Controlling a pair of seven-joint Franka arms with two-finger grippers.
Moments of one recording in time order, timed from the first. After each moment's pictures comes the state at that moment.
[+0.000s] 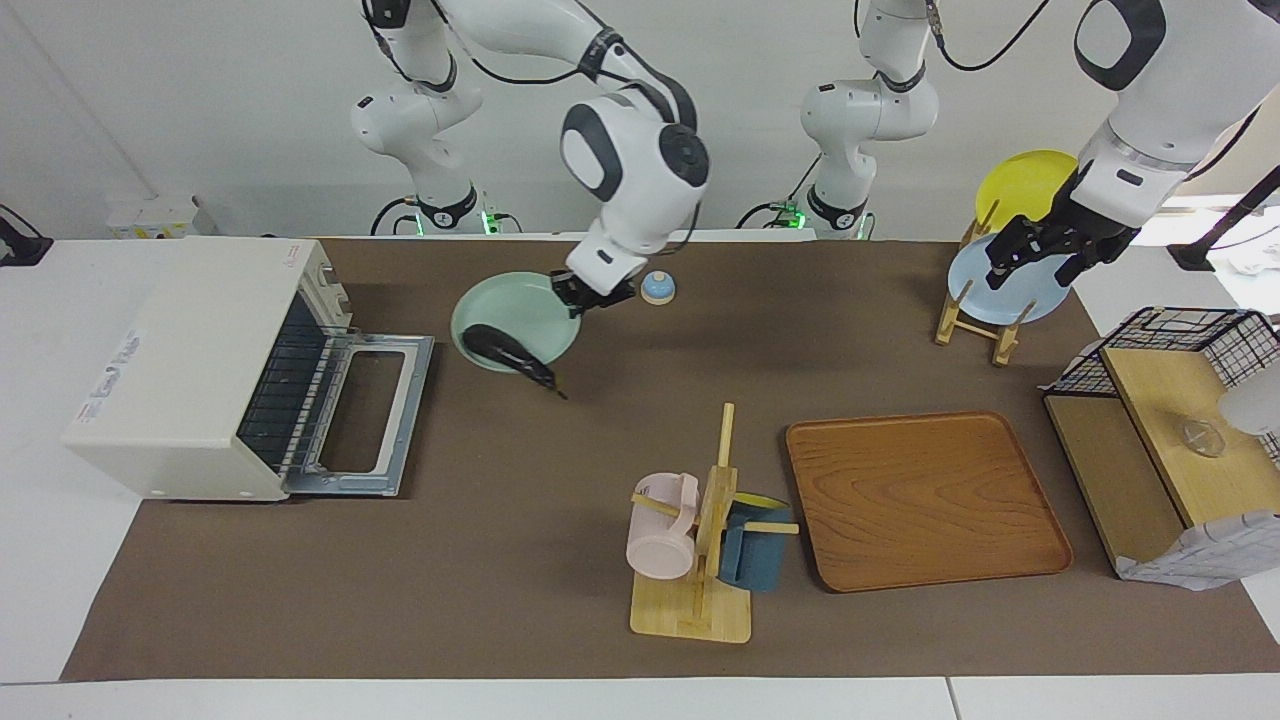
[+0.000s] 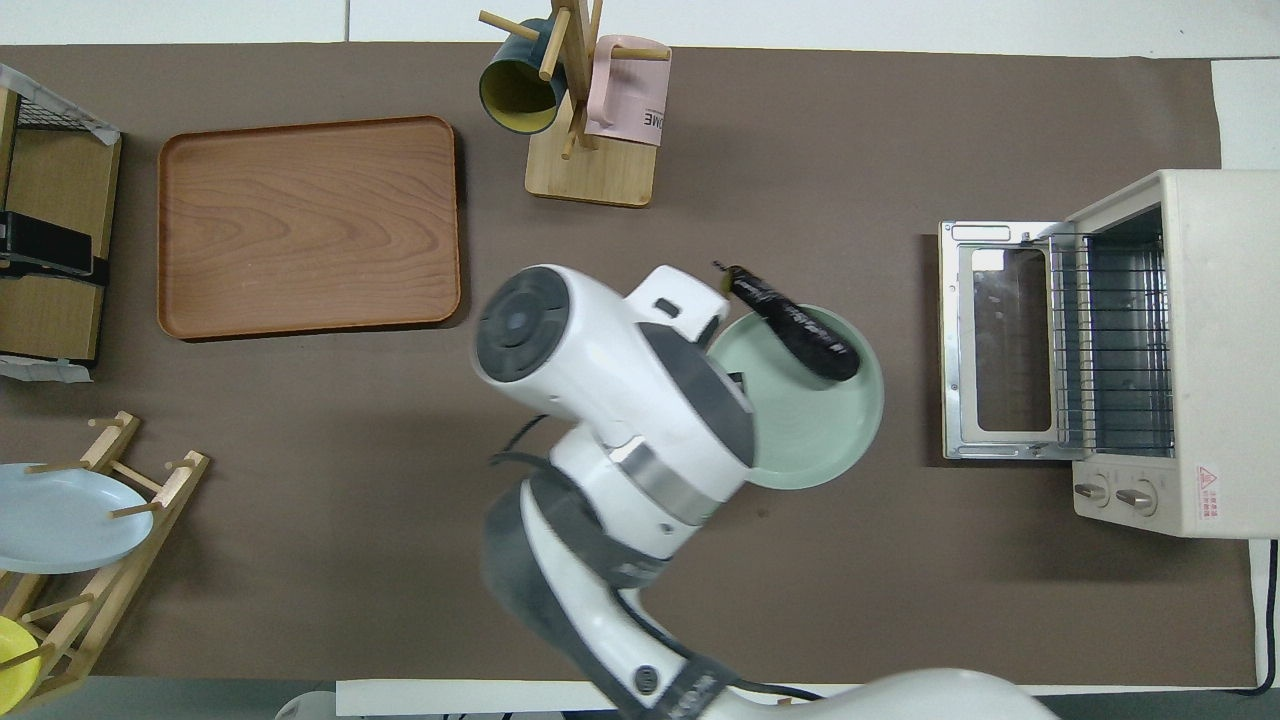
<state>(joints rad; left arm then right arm) -0.08 -0.04 0.02 -1.63 -0.04 1.58 -0.02 0.84 0.44 -0.07 -1.45 -0.12 1.52 0.69</state>
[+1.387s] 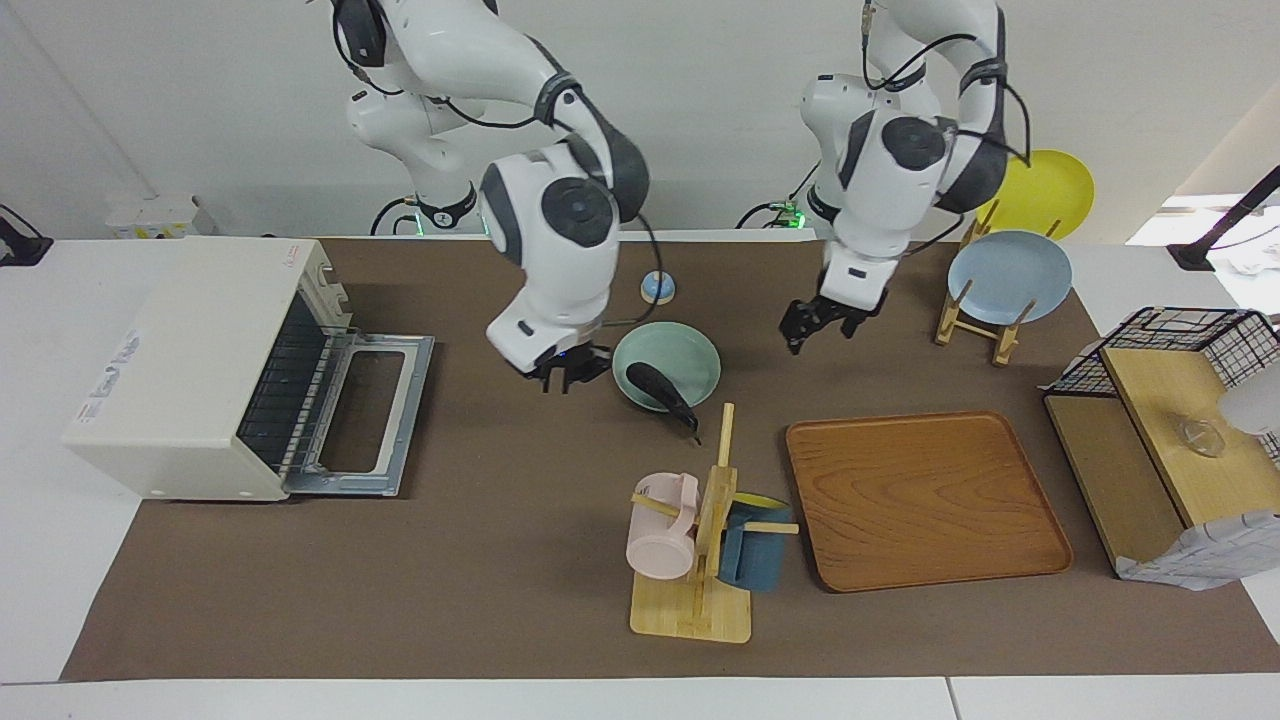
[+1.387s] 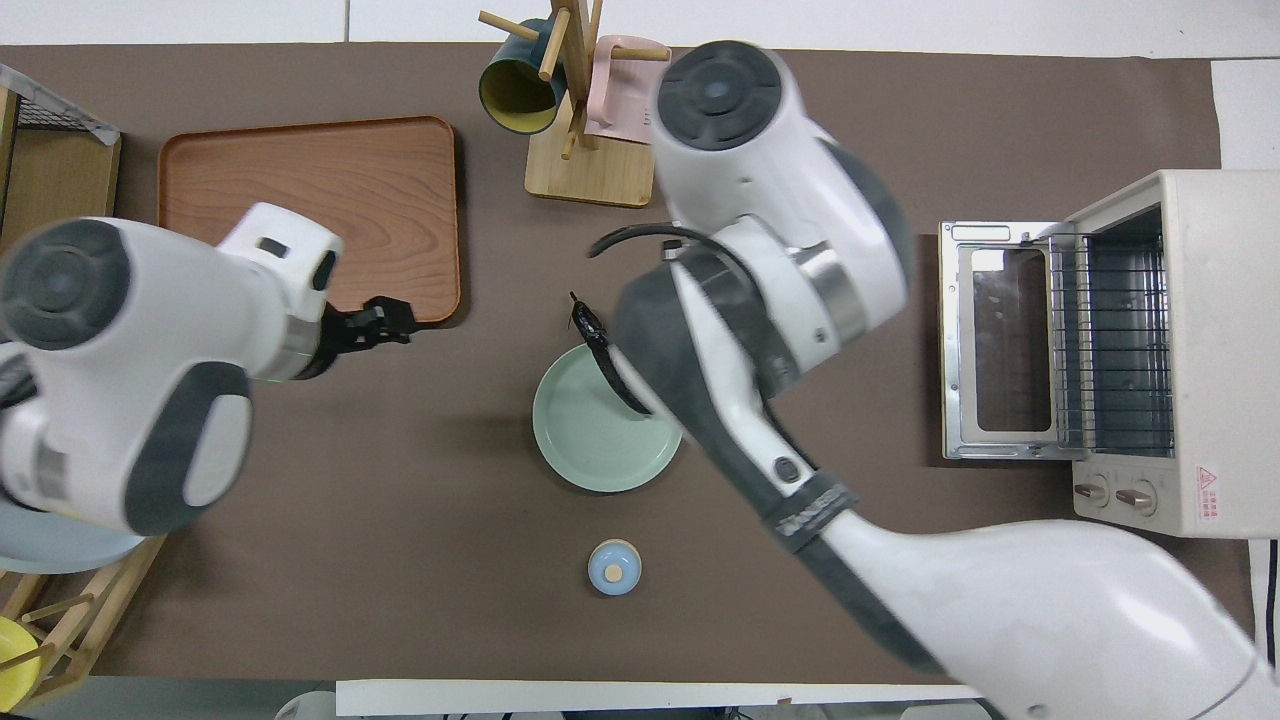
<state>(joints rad) -0.56 0.00 -0.02 -2.13 -0.04 2.22 -0.85 0.39 0.35 -0.04 -1.66 -0.10 1.85 0.36</state>
